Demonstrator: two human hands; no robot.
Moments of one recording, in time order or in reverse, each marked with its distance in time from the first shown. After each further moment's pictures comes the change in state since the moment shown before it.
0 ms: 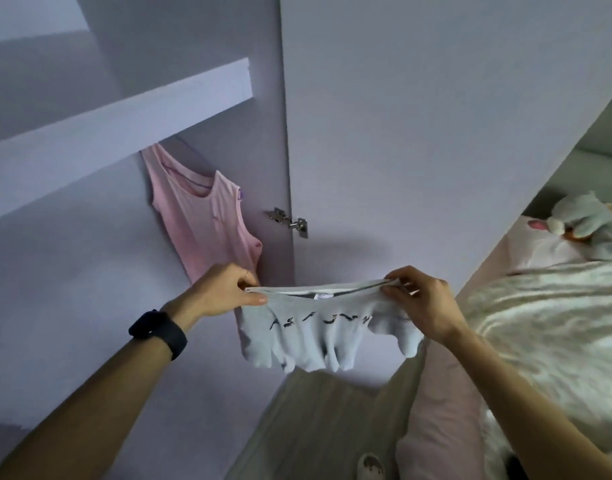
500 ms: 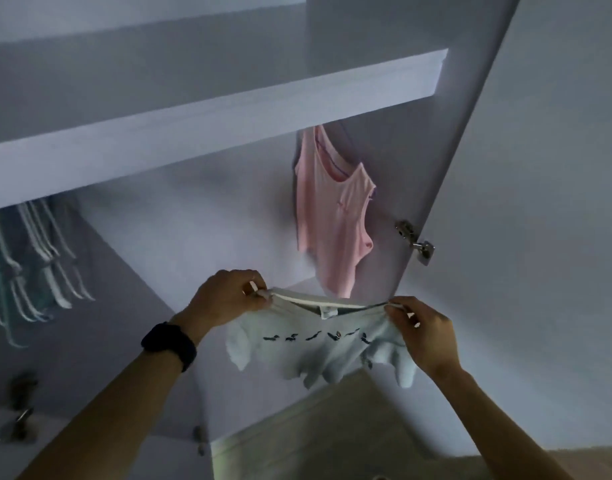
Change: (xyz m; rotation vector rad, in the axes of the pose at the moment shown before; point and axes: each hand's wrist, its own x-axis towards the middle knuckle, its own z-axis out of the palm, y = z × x) left_hand -0.113 -0.076 -0.001 -0.100 0.339 -0.512; right_hand 0.082 -0.010 0.147 -0.067 -0.204 -0.355
